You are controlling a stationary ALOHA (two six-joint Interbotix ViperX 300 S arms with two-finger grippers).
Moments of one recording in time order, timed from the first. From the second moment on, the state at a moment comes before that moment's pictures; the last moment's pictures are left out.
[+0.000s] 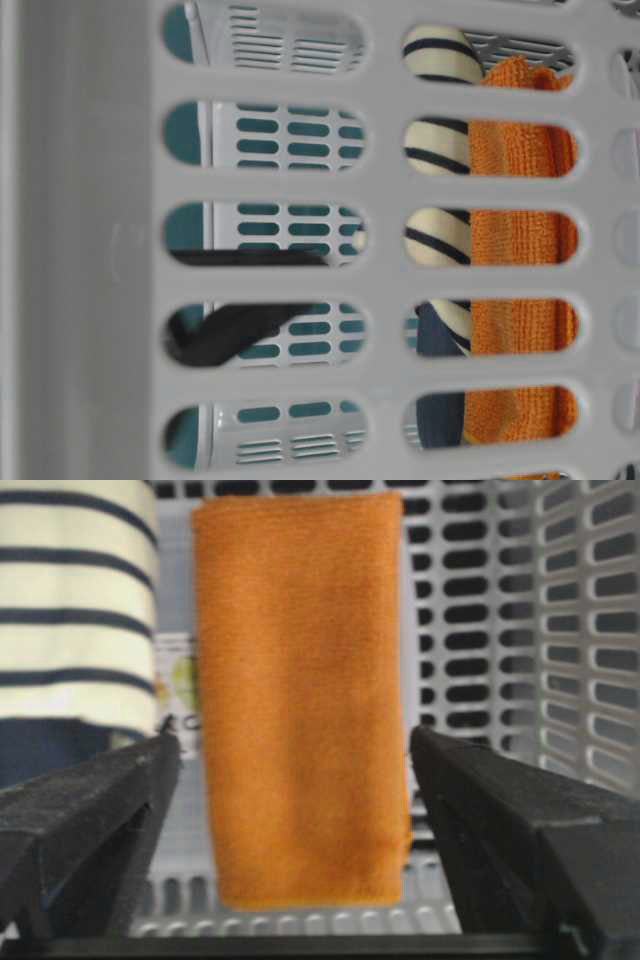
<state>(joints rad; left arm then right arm) -0.12 0.05 0.09 0.04 0.85 -0.09 -0.04 -1.04 1.18 0.02 -0.17 0.03</state>
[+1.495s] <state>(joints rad) -0.11 0.04 -0.23 0.04 1.19 -0.16 -0.04 -1.11 1.18 0.01 -0.16 0.03</state>
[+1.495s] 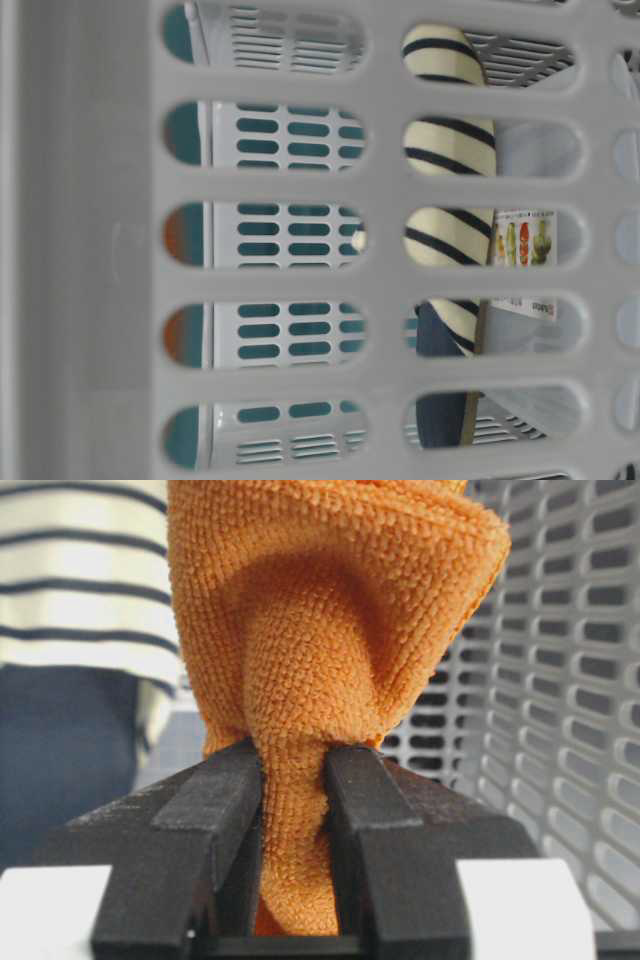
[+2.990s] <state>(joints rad) -0.08 0.06 -0.38 0.04 1.36 -0.16 -0.04 -1.12 1.19 0.01 -0.15 0.03</state>
